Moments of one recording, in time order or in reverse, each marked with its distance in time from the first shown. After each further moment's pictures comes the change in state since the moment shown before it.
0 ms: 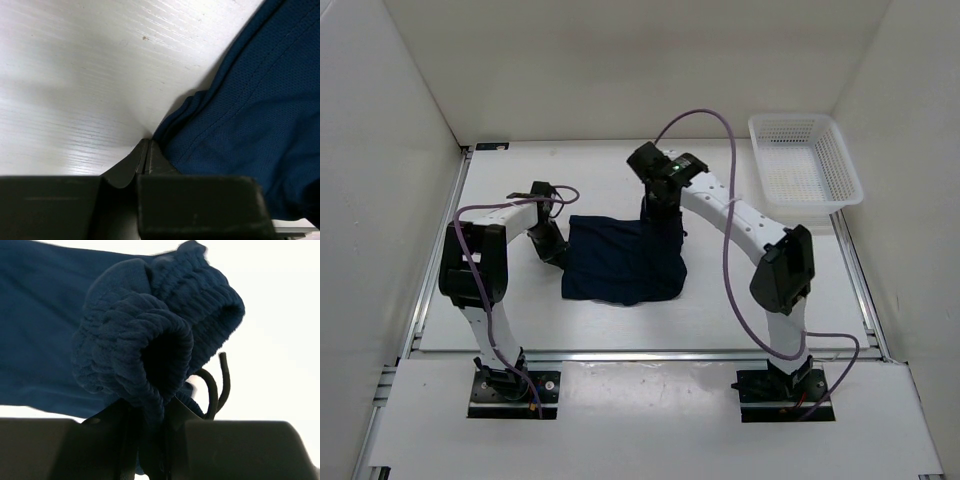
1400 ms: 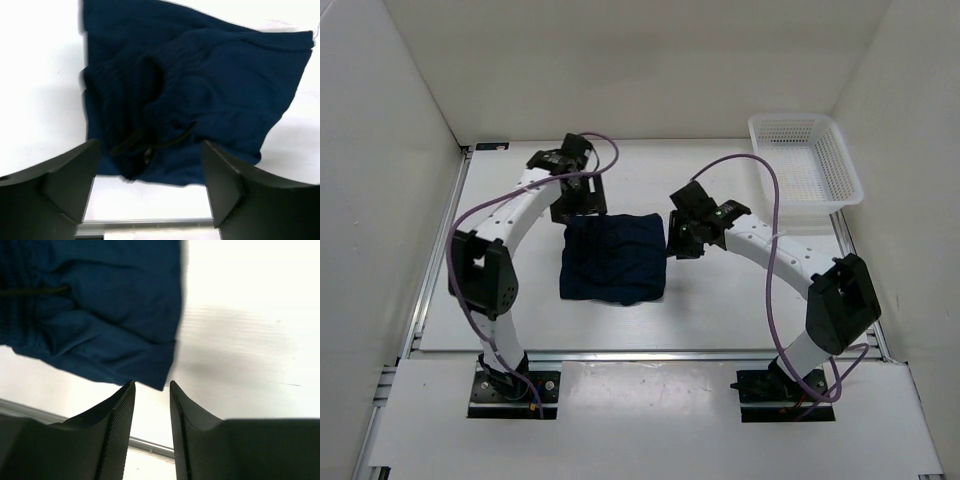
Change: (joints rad) left arm -0.203 -0.061 0.440 -0.224 -0.141 0.103; right arm -0.032 -0.352 -0.665 0.428 -0.265 0.104
